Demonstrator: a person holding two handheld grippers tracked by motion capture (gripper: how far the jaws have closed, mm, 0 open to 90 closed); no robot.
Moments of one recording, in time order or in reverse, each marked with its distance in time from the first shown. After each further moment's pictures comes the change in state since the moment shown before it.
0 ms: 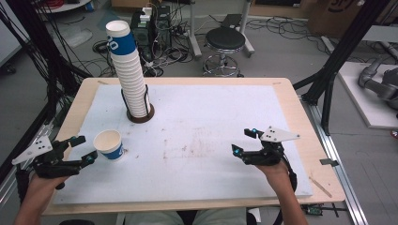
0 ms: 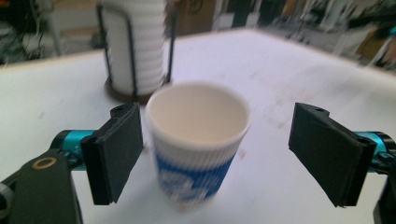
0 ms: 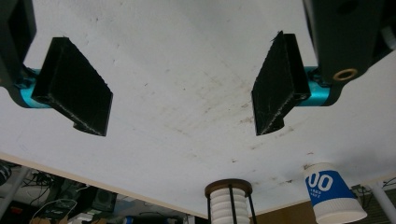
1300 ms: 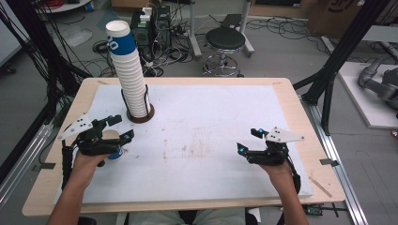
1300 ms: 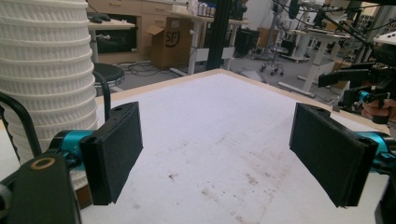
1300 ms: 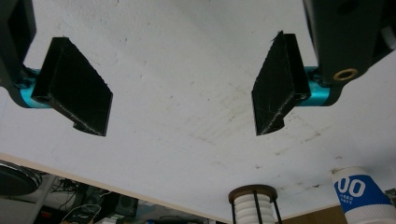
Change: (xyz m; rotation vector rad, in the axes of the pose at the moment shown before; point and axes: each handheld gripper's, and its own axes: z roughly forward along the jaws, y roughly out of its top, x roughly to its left) left arm -0.032 0.033 0.092 -0.073 -0.078 0.000; right arm -0.008 -0.007 -0.008 0.008 -0.082 0.016
